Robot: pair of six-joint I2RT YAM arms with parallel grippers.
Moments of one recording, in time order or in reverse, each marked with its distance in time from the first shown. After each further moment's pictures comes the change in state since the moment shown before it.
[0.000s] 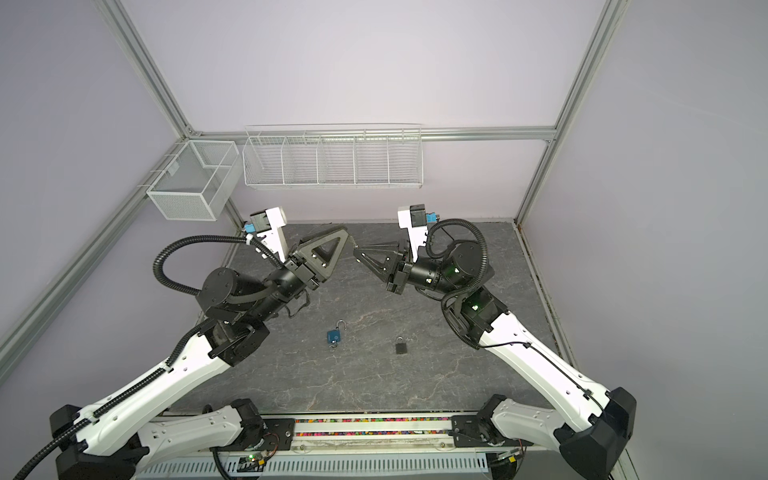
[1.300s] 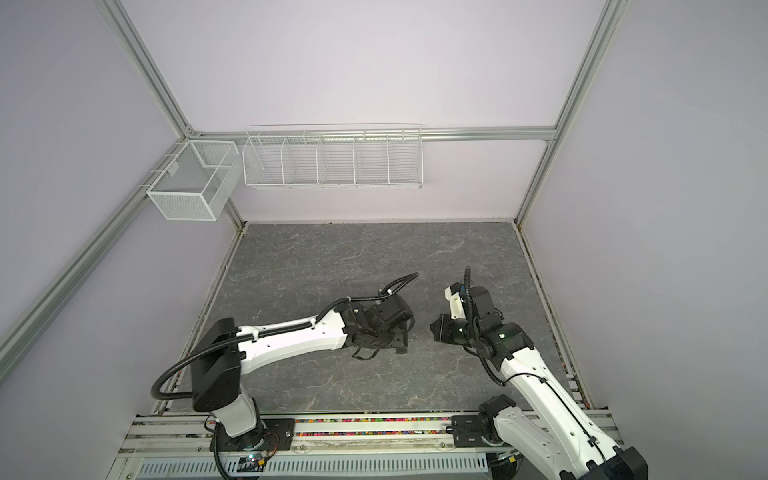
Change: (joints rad) left arm -0.290 0.785 0.299 -1.139 -0.264 -0.308; right arm -0.339 -0.247 -0.415 -1.033 0.322 -0.111
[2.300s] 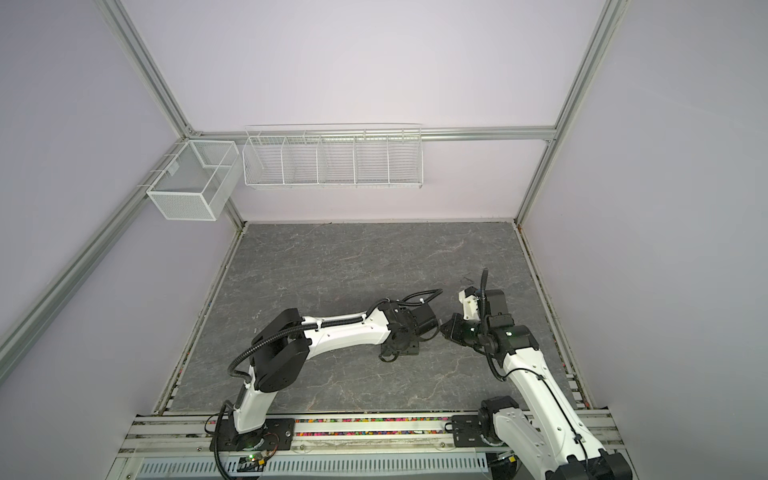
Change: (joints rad) left arm -0.022 0.308 0.238 -0.186 -0.024 -0.096; right arm -0.200 0.010 -0.064 0.007 -0.143 -0.031
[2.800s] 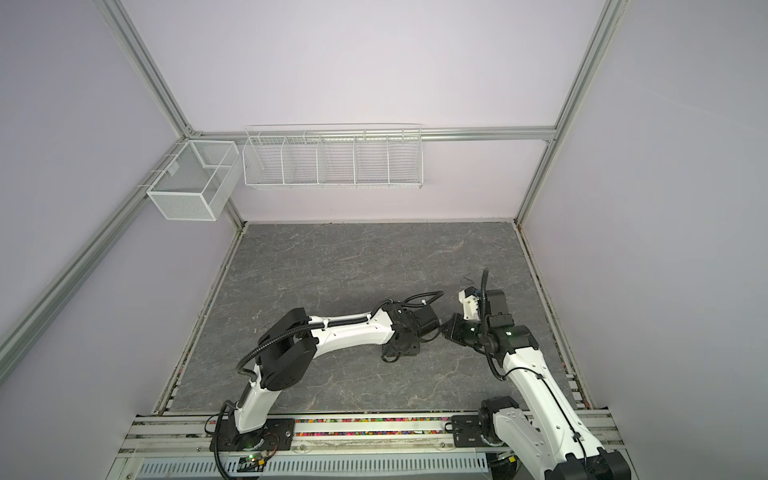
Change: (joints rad) left arm 0.002 0.034 0.020 -0.006 -0.004 -0.011; right arm -0.010 0.006 -0.005 0.011 -0.017 -0.004
